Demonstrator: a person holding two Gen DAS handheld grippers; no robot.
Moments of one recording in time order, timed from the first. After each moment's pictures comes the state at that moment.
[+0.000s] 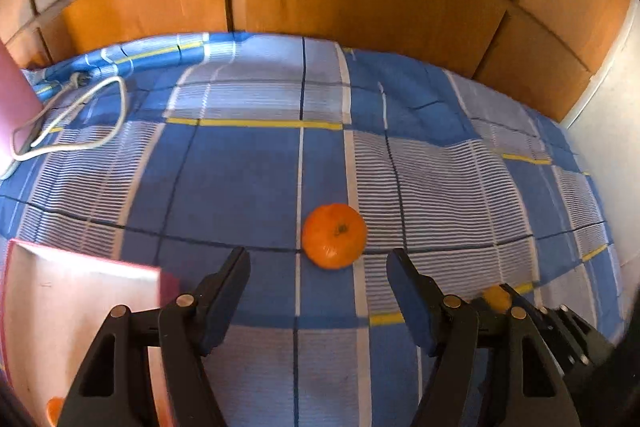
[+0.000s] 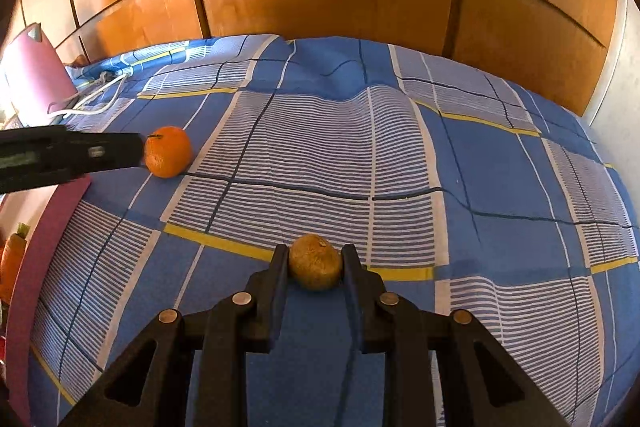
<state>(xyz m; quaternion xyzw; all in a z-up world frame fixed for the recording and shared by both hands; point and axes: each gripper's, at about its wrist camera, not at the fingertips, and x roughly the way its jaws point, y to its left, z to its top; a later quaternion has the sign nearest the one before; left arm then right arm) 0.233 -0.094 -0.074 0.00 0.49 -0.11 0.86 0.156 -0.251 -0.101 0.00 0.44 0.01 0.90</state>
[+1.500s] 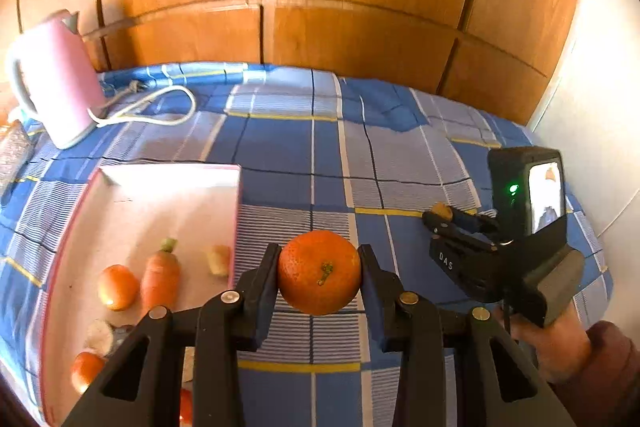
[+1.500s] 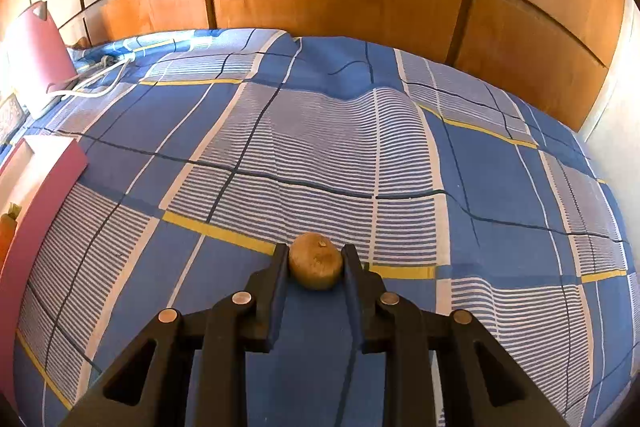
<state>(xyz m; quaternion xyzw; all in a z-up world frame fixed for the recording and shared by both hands) 0.077 -0.048 -0.015 -0.01 0.41 -0.11 0.91 0.151 -0.241 -0.102 -0.04 0.44 0.00 0.90</state>
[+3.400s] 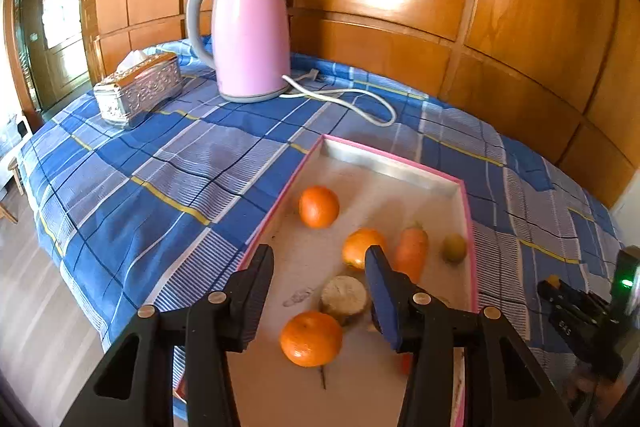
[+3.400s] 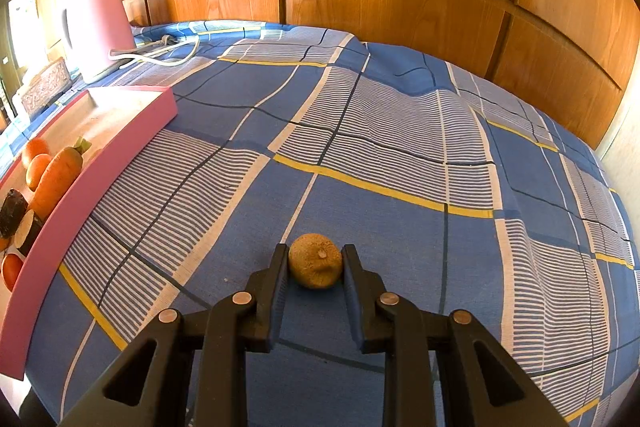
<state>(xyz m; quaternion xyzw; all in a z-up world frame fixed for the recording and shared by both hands) 0.019 0.120 -0.023 -0.08 0.37 0.08 0.92 0.095 -0.192 -0.102 -0.06 0.42 0.06 0.90</state>
